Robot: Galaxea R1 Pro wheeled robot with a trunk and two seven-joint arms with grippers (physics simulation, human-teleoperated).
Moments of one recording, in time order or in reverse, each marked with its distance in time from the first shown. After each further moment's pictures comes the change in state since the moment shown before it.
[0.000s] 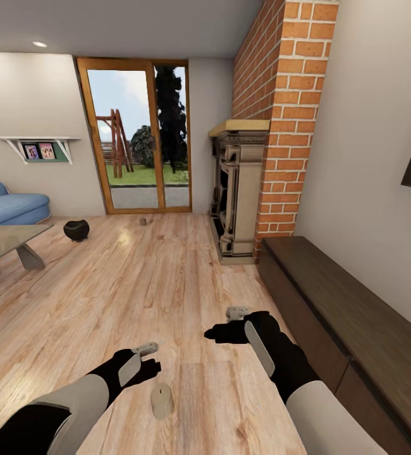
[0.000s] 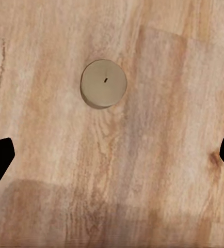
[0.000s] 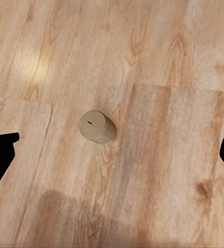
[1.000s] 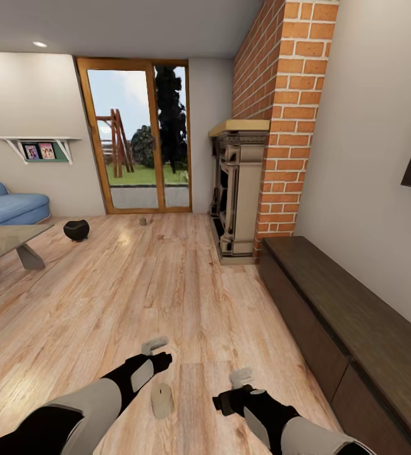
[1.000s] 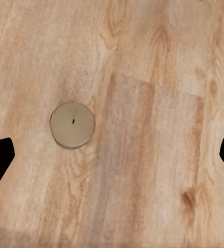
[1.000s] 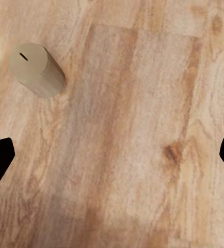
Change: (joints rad) left arm 0.008 -0.068 0.000 0.029 0.006 -0.254 -0.010; right arm -0.001 0.043 0.220 0.815 0.008 -0.788 0.008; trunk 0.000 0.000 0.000
